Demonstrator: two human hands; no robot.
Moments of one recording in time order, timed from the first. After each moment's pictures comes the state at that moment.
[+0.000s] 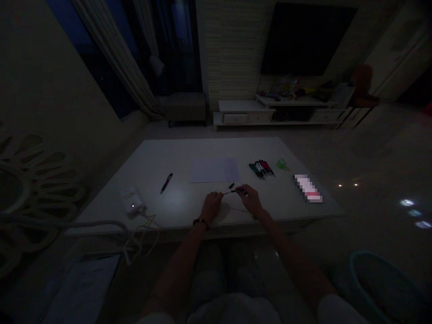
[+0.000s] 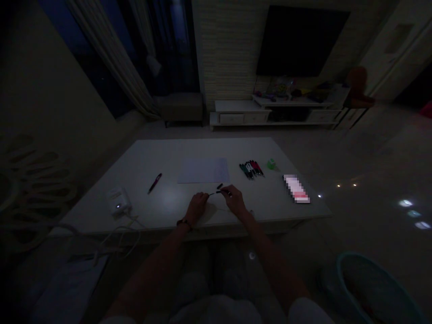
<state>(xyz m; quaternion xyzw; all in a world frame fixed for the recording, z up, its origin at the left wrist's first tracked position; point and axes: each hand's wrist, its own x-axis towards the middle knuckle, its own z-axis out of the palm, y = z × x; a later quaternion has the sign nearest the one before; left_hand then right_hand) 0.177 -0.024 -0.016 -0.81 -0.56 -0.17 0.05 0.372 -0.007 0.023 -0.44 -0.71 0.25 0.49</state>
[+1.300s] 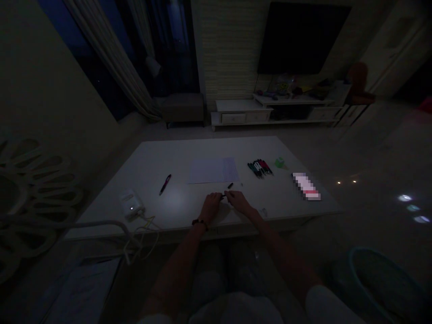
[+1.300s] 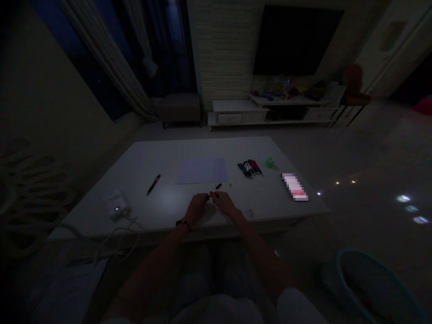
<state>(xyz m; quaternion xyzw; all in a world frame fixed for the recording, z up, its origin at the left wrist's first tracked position) 0.177 -0.021 -0.020 -0.83 -0.53 -0.19 0.02 0.341 -0.002 0.010 -0.47 -0.74 0.33 0.35</state>
